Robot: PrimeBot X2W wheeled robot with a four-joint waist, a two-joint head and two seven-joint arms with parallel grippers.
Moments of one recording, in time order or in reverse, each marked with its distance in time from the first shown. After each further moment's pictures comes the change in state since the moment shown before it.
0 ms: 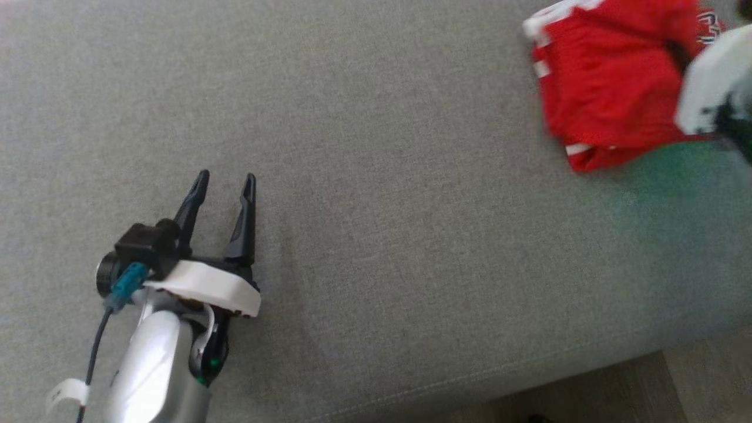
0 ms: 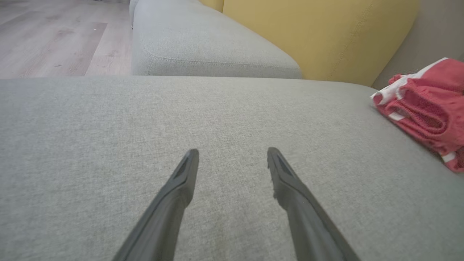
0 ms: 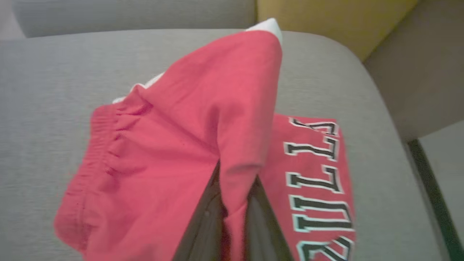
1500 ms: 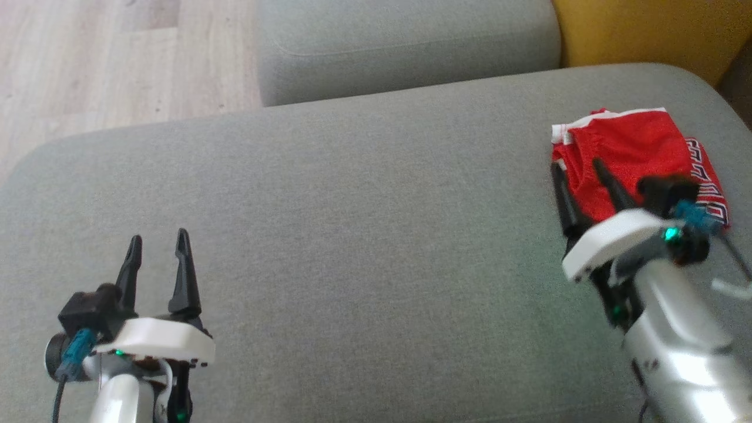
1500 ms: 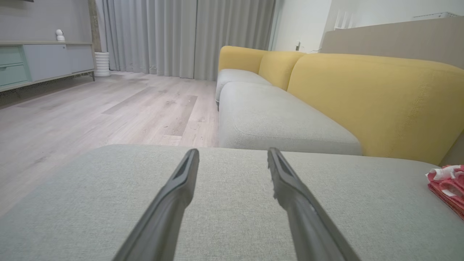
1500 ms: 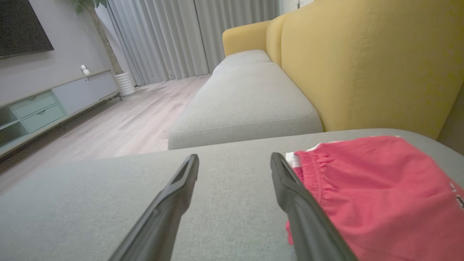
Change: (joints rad) left arm 0.186 -0.008 0.169 -0.070 0.002 0.069 -0.002; right arm 0.466 0.288 -0.288 -0.121 -0.225 0.000 -0.519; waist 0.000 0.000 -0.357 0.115
